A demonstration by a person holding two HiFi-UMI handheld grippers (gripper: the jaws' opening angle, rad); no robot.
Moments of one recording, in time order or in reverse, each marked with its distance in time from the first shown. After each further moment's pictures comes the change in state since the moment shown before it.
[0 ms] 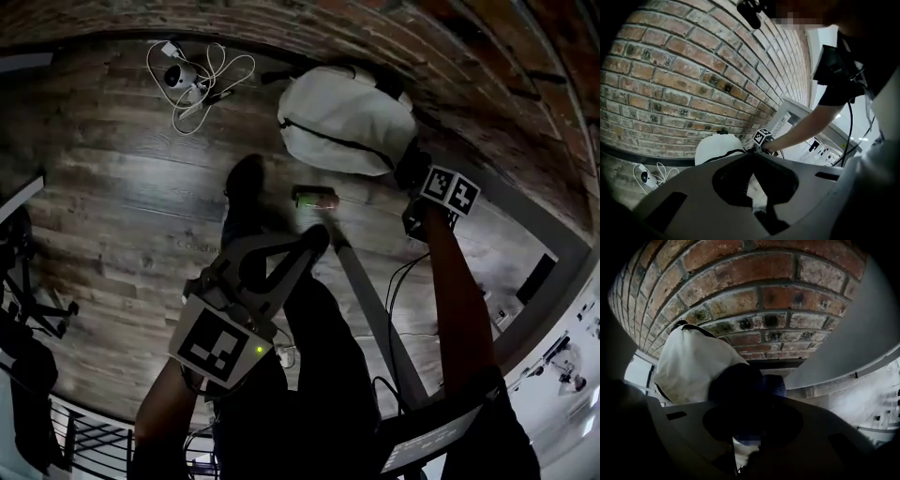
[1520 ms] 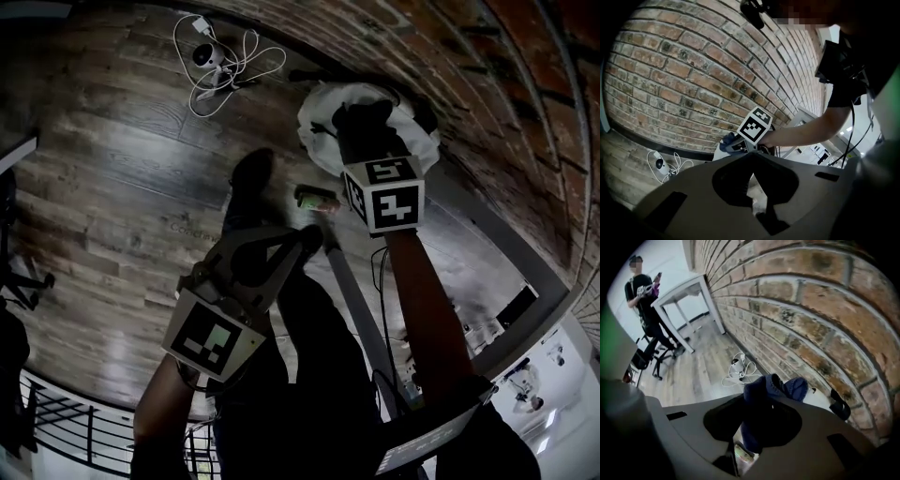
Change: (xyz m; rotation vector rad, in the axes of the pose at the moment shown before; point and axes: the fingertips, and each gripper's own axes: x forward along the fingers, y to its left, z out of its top) left arm -0.049 0.053 -0.011 -0.140 -0.074 0.122; right arm -0.032 0.306 0.026 -0.875 -0.067 0.201
